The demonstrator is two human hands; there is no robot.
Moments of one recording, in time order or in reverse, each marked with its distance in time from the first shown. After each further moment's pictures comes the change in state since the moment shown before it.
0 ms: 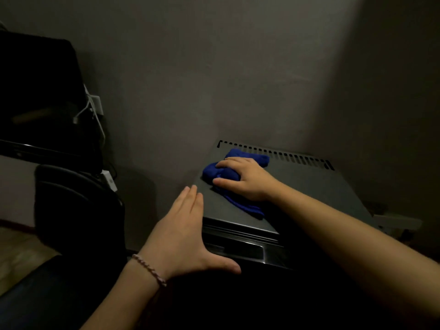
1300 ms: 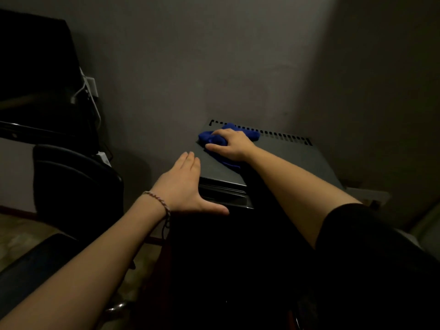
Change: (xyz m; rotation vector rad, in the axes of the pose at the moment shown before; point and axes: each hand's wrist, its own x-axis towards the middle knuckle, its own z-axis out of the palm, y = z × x) left_hand -0.007 0.007 -0.013 0.101 -0.072 0.064; right_hand 0.001 -0.020 -0.006 -0.065 0.013 0.194
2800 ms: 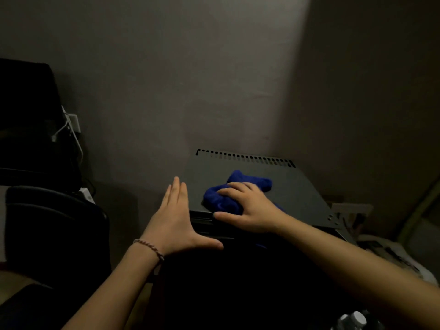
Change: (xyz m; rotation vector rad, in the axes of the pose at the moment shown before) left_hand 0.000 -0.003 0.008 -0.274 0.133 0.003; right_hand -0.128 -0.003 -0.015 0.002 -0.040 -0.010
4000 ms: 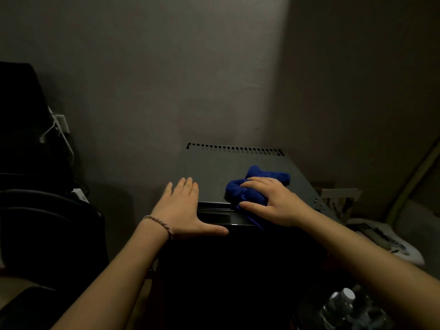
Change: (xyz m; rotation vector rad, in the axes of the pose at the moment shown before) left_hand 0.018 0.023 0.007 0.445 -0.134 0.104; right_hand -0.058 0.046 -0.021 0.052 0.119 -0.010
